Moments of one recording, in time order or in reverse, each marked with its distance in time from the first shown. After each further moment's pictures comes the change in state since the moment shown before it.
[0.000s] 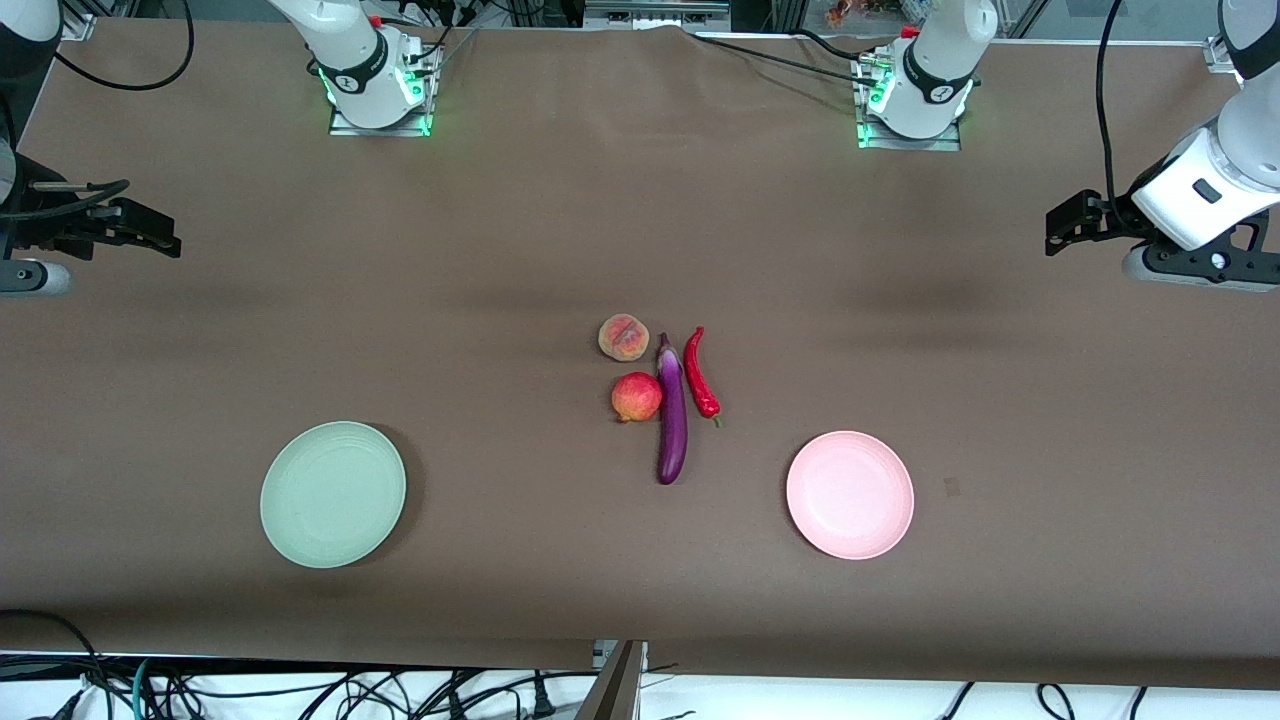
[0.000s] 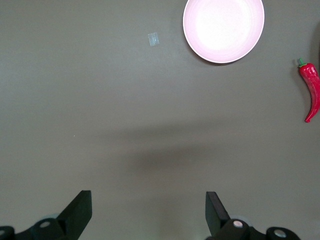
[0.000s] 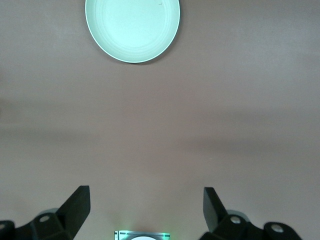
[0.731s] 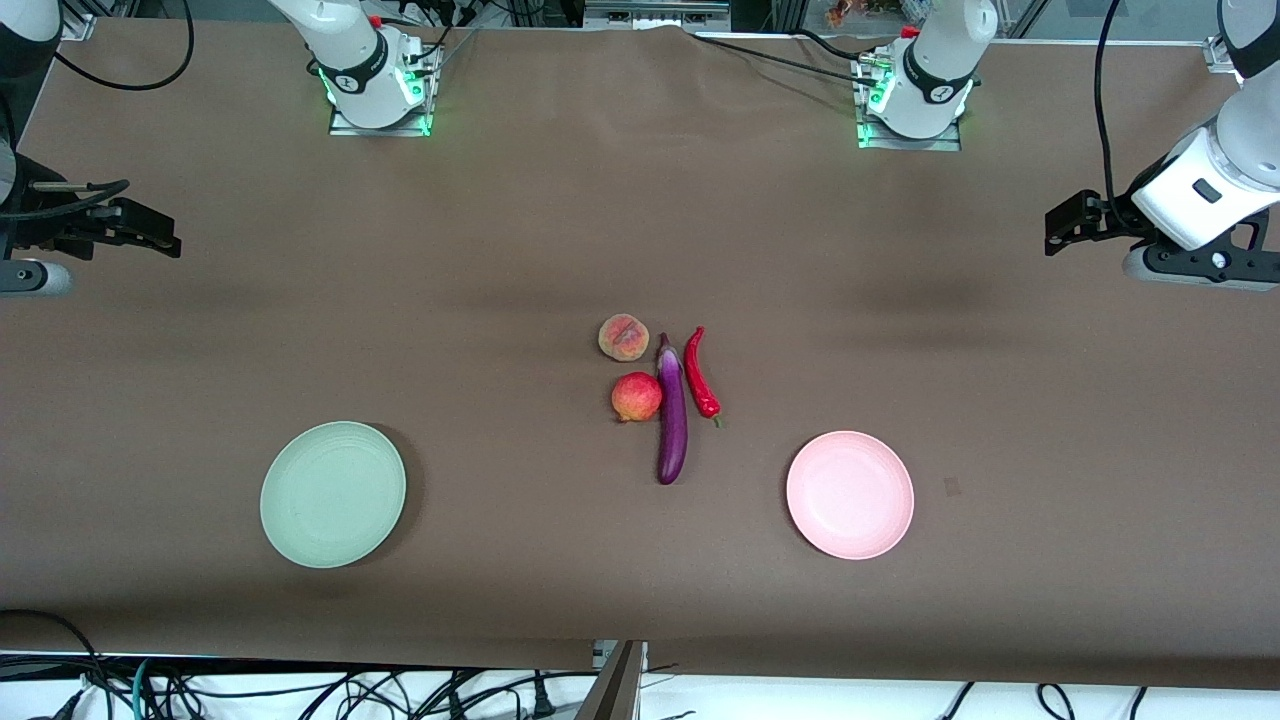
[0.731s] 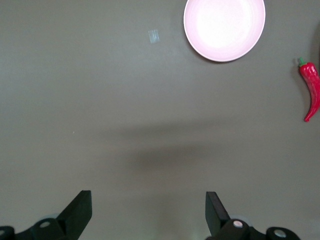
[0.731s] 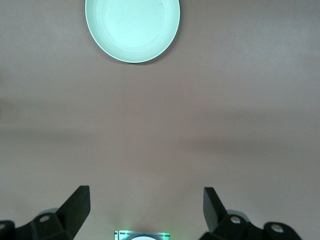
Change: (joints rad) left arm 0.000 -0.005 -0.006 0.008 0.000 -0.035 -0.015; right arm 0.000 0.000 0.000 0.000 0.000 0.000 0.000
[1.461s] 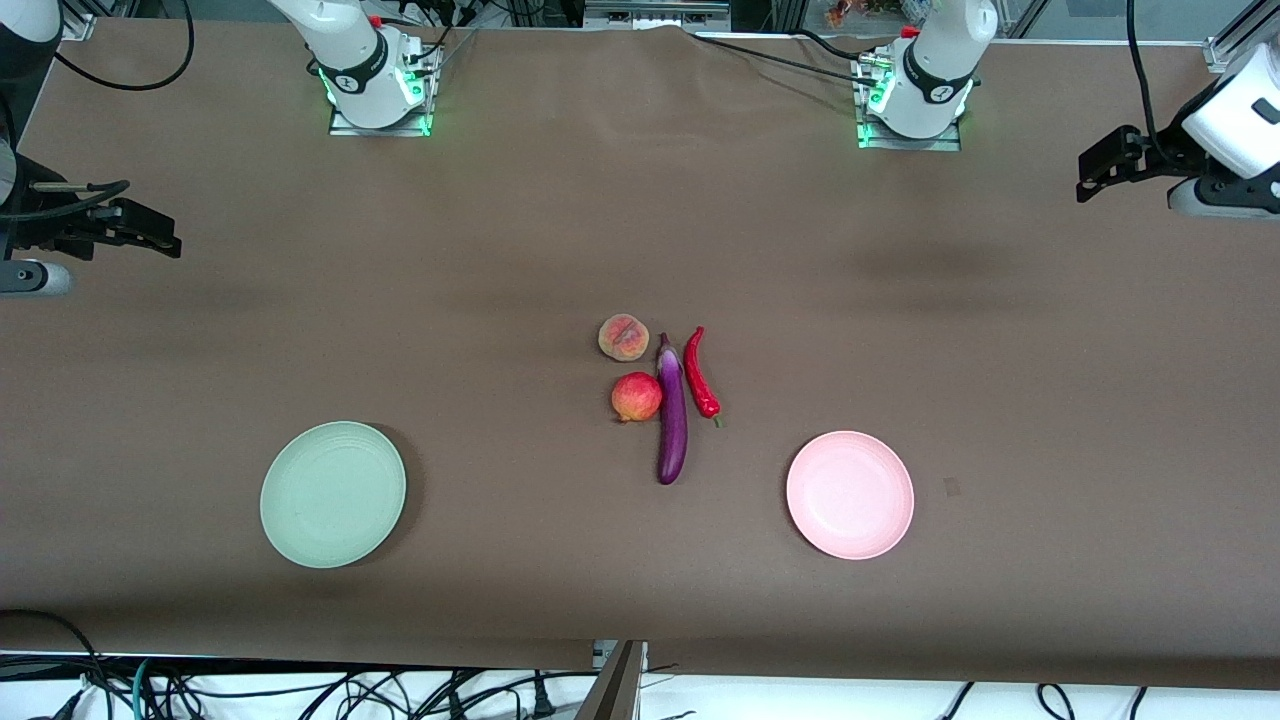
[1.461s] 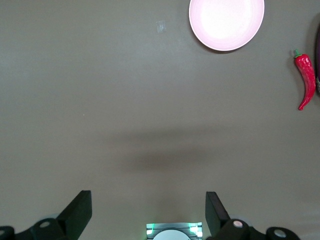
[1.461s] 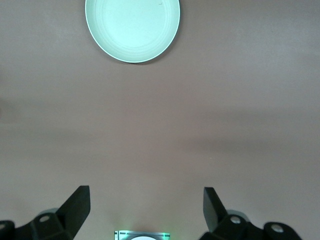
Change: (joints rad) left arm 0.028 -0.082 -0.009 0.031 0.000 -0.101 -0.005; right arm 0.000 0.001 0.000 0.000 0.000 0.000 0.000
